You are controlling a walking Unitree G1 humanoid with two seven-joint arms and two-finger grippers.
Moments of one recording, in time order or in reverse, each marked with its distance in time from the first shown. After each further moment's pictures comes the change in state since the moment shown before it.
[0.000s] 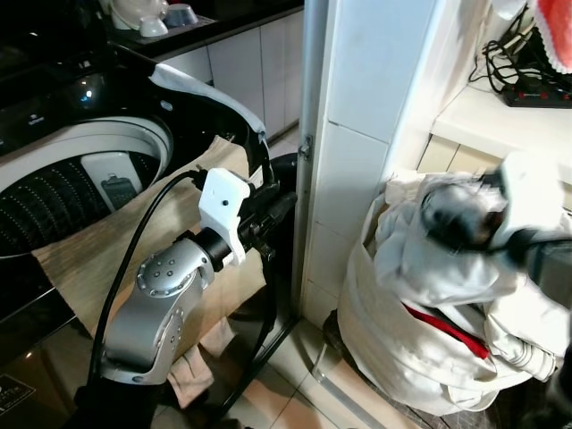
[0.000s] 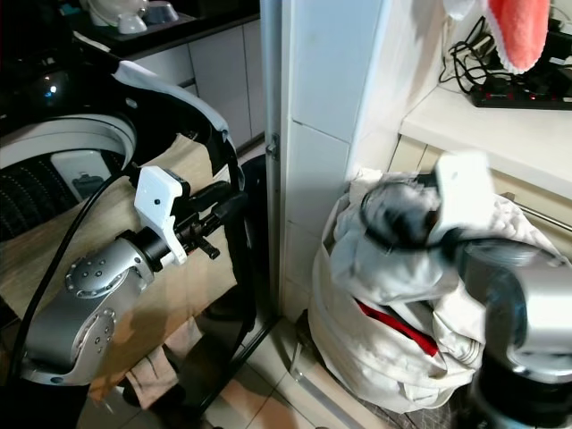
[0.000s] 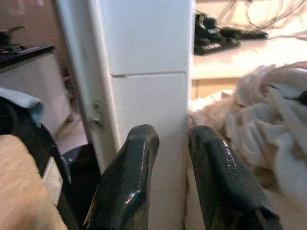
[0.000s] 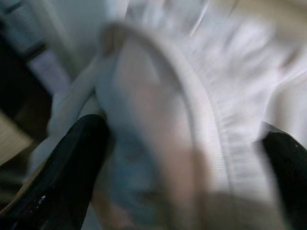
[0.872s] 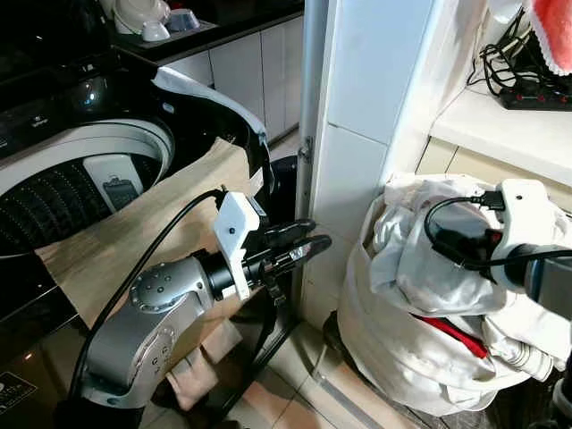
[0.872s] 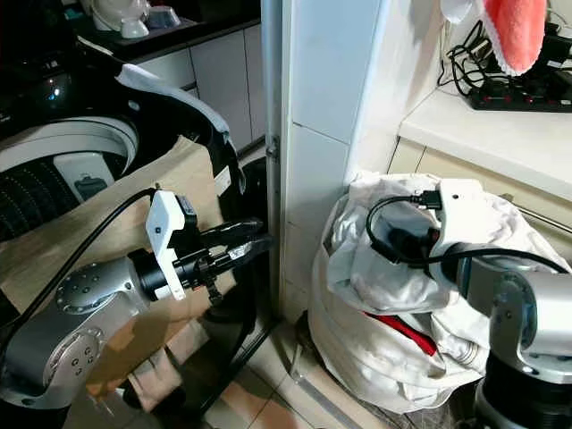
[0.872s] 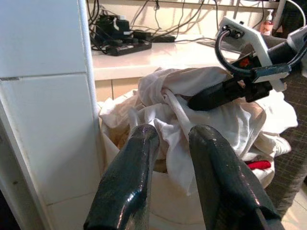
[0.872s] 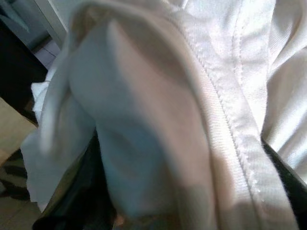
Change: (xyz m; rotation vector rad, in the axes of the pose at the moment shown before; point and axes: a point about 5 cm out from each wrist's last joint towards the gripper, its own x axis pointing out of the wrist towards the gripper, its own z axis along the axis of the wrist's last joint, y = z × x) left arm -0.014 -0.028 0.004 -0.097 -0.017 -0.325; right arm 0.002 -0.015 -0.007 0.048 0.048 0.015
